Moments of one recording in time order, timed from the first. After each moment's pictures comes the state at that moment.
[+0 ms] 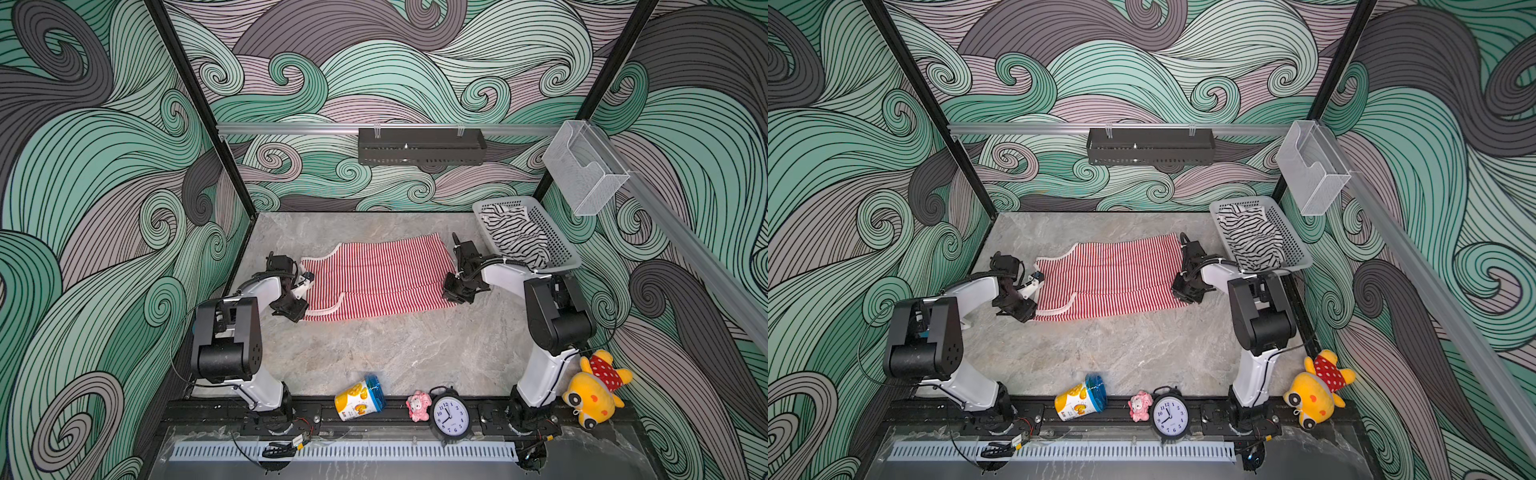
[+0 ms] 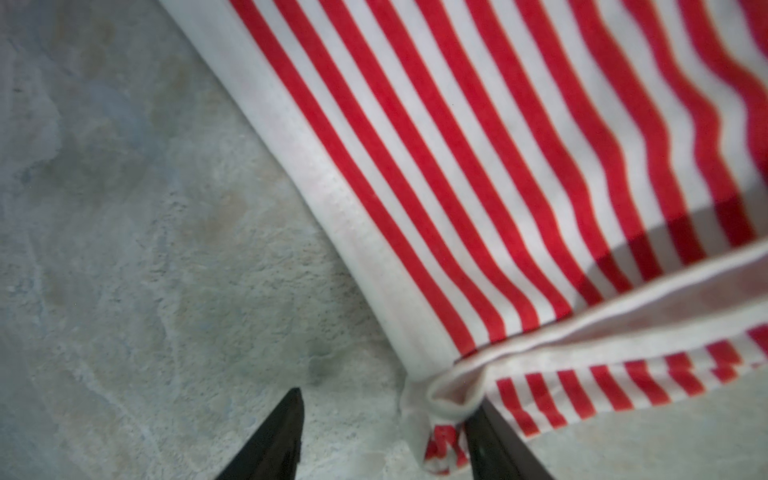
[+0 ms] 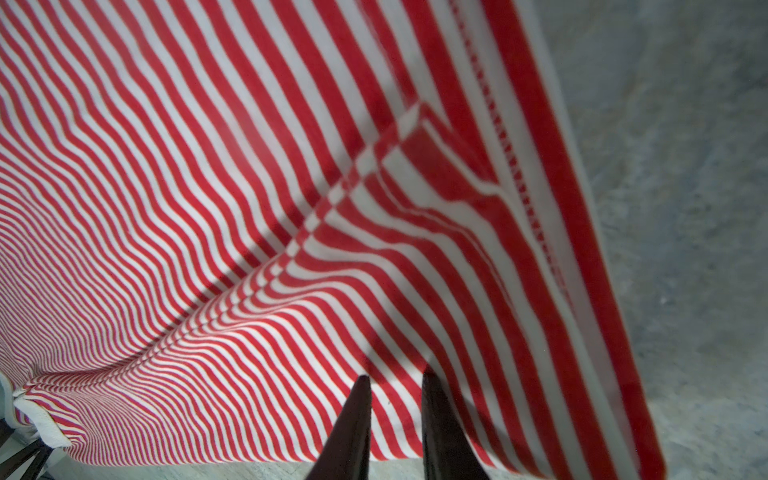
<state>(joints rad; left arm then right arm) 0.08 1.62 0.89 -0.64 -0.03 0.61 0.28 1.87 1.14 -0.61 -0.23 0.64</state>
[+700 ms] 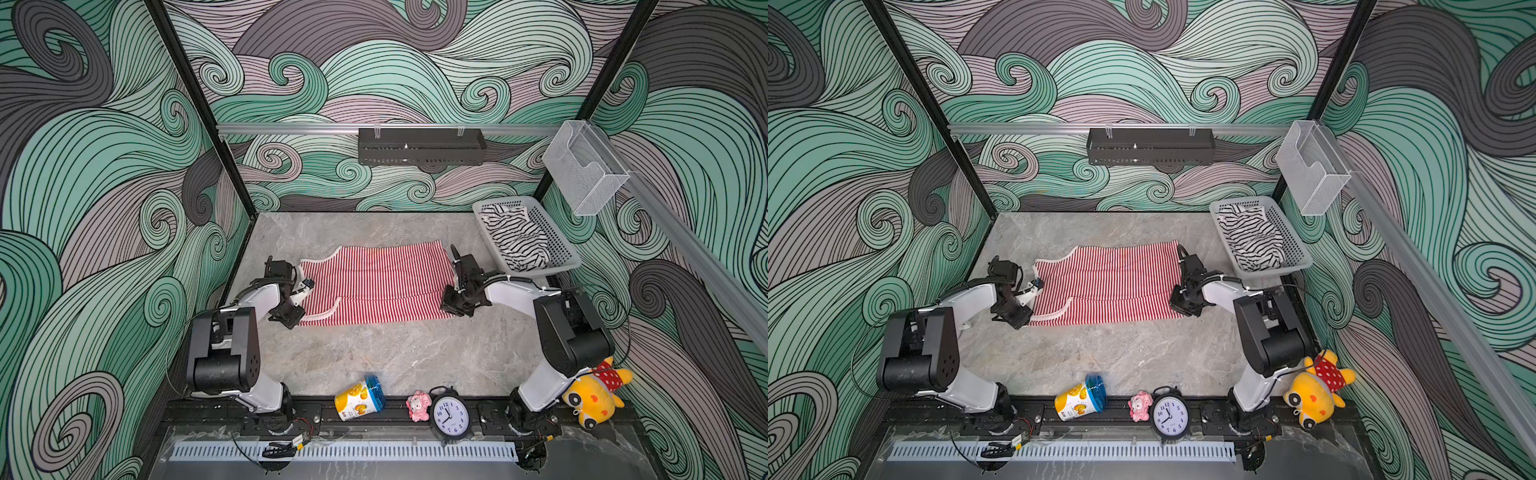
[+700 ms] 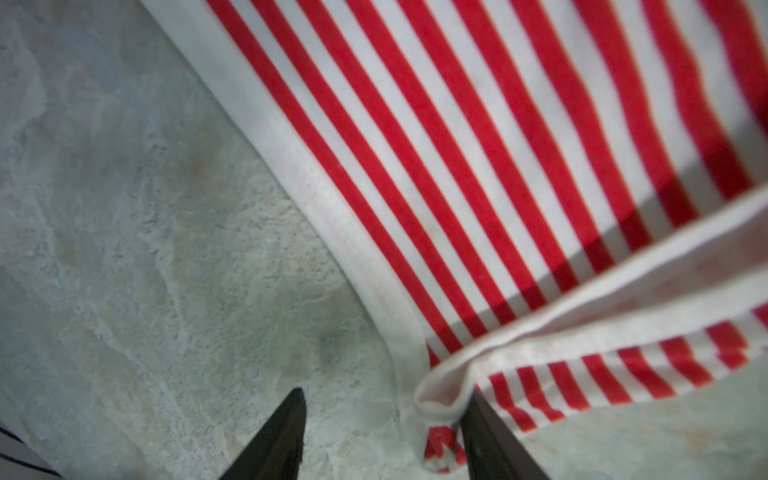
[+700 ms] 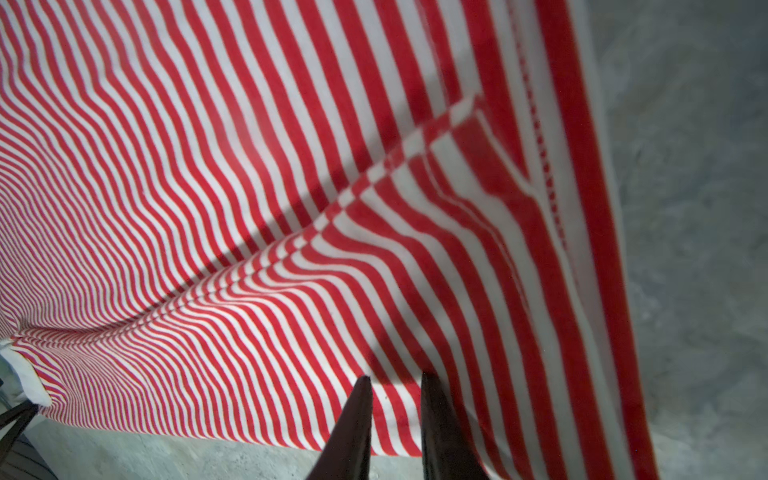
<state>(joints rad) 0.08 1.54 0.80 -0.64 -0.11 0.72 0.35 1.70 0.91 -0.50 -0.23 0.67</state>
